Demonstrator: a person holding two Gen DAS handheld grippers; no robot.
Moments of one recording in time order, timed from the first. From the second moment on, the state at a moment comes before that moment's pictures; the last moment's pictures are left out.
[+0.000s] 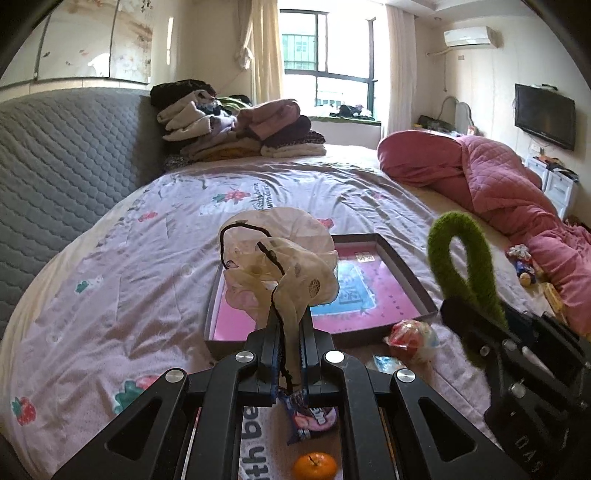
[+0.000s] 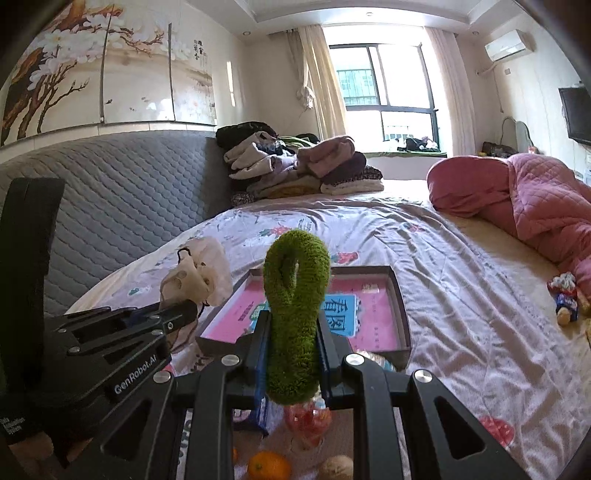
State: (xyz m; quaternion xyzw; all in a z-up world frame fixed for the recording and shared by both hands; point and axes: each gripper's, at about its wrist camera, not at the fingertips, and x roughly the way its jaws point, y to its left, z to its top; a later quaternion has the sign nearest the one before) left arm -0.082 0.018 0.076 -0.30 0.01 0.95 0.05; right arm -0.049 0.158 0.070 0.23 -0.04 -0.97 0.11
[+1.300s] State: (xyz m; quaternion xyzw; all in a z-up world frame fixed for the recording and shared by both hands) left arm -0.166 0.009 0.112 -0.30 0.01 0.95 0.06; right arm -0.148 0.155 0.097 0.23 -0.01 -0.97 0.09
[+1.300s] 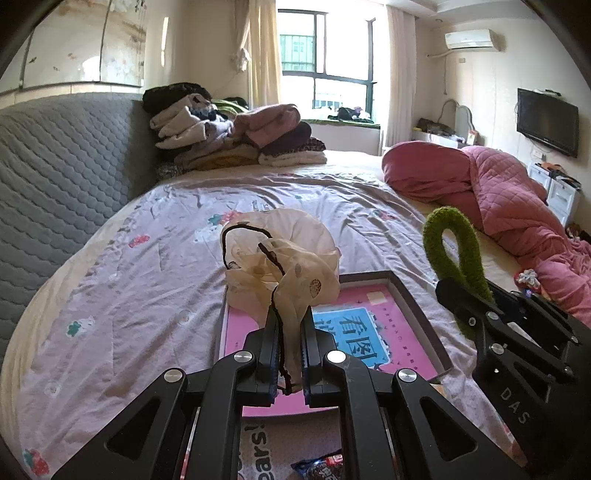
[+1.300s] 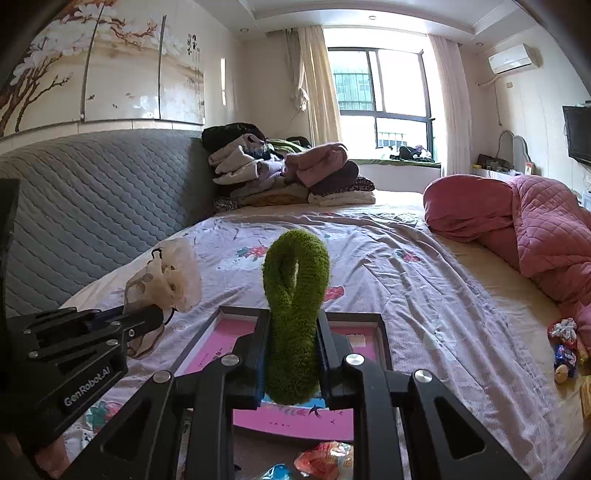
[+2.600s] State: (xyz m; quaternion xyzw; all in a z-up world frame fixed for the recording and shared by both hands) left arm -0.283 -0.005 -0.025 -0.47 0.01 0.88 0.04; right arm -0.263 0.194 -0.023 0.43 0.00 -0.90 0.07
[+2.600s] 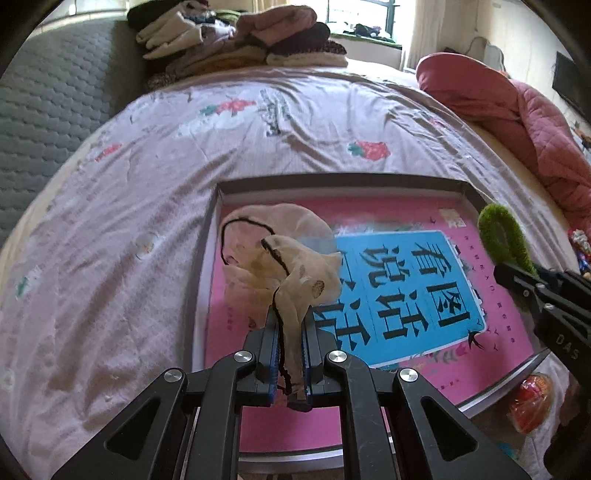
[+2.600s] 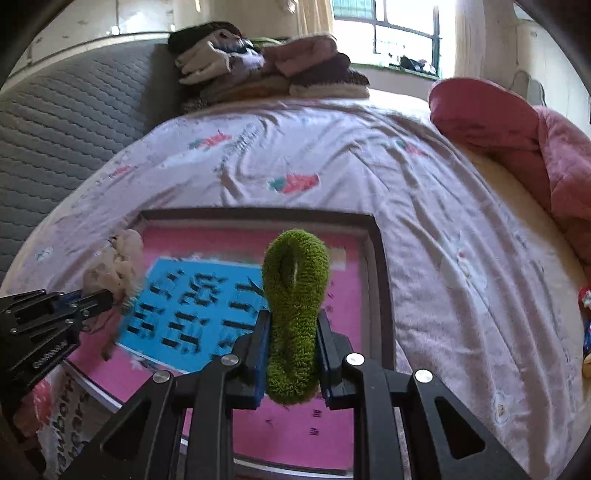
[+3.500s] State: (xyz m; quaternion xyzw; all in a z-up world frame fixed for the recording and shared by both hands) left arm -0.278 0.001 -0.025 -0.46 0.01 0.89 0.05; right arm -0.266 0.201 -0.034 0.46 -0.01 -0.89 0.05
